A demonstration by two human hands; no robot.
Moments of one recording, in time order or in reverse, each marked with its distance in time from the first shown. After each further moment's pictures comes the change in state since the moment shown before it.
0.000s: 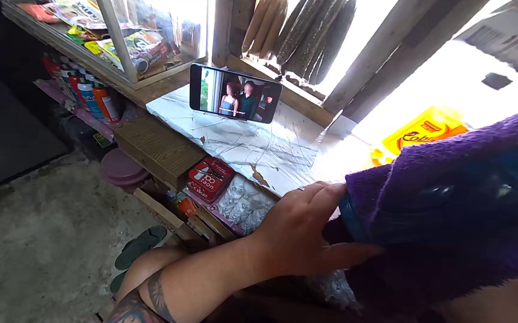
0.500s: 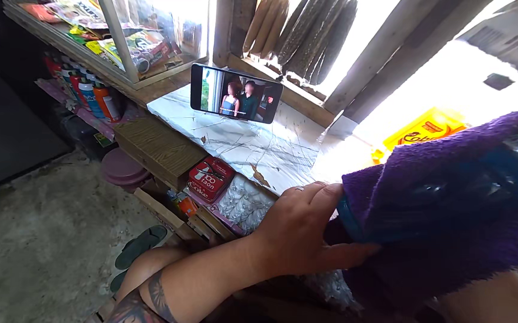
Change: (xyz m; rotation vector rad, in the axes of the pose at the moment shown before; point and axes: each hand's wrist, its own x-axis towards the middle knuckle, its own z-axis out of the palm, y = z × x) left_hand -0.001 0.000 0.000 0.144 0.019 0.025; right_hand 0.022 -0.009 0.040 -0.260 0.198 -0.024
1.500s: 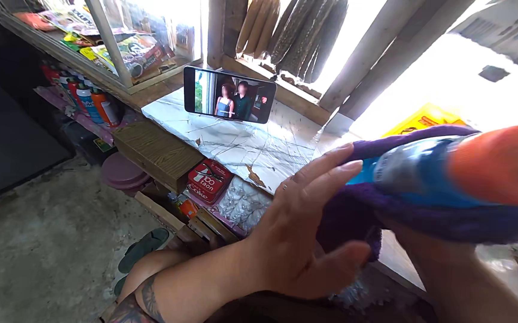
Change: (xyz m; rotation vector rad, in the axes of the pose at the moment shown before) left_hand 0.002 0.007 -0.014 -0.279 0.167 0.152; right_hand -0.024 0.021 0.005 -0.634 0.107 0.138
